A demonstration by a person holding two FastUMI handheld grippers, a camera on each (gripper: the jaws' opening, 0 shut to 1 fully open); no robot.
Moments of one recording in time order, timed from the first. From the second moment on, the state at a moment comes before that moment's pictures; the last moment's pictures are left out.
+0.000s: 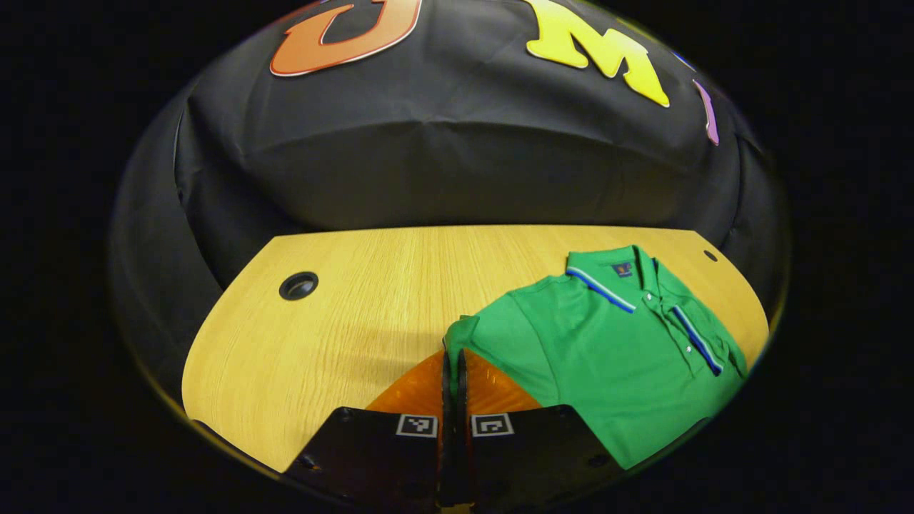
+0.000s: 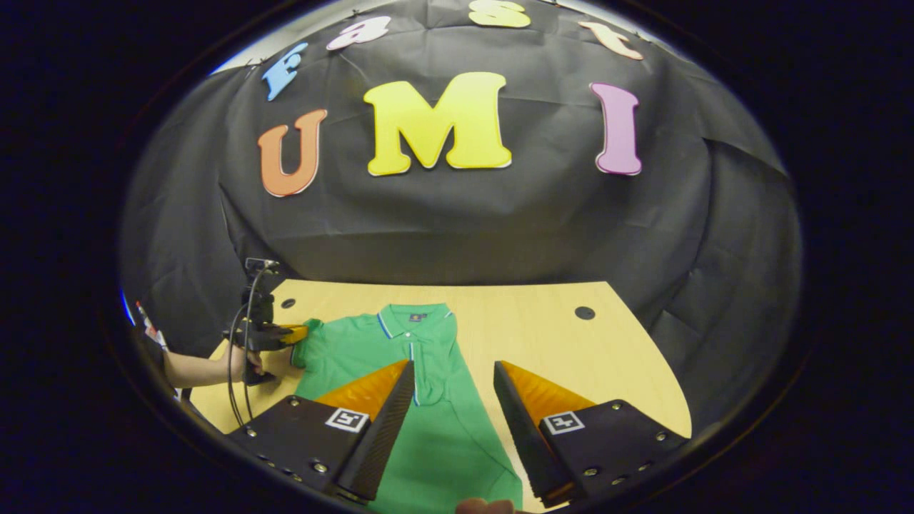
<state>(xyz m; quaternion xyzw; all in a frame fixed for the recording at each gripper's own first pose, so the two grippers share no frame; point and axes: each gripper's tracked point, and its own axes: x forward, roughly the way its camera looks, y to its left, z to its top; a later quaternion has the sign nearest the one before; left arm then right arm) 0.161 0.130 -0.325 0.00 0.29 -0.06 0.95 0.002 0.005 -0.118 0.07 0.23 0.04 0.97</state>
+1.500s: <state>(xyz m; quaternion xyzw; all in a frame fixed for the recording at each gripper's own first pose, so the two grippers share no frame) 0.045 -0.033 -0.223 0.00 0.26 -0.11 0.96 -0.049 -0.025 -0.133 0.06 0.23 0.09 0.97</state>
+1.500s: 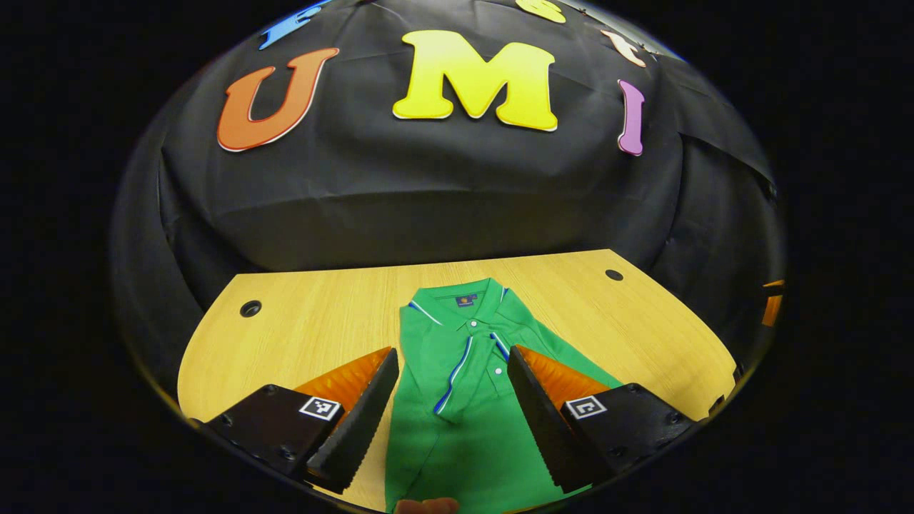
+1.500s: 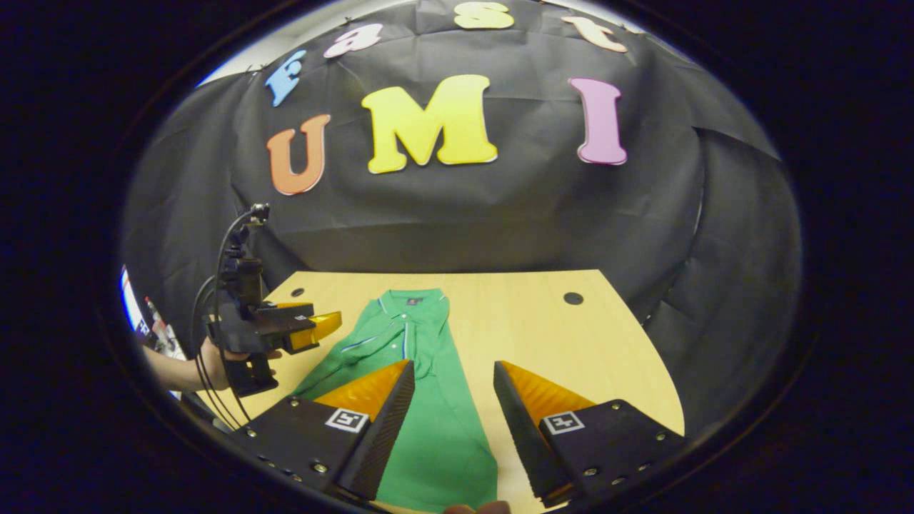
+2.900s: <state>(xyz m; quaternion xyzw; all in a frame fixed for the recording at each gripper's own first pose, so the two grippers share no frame) -0.288 0.039 -0.360 -0.02 0.50 -0.17 0.85 -0.226 -0.053 -0.379 -0.09 0.48 0.23 0.84</state>
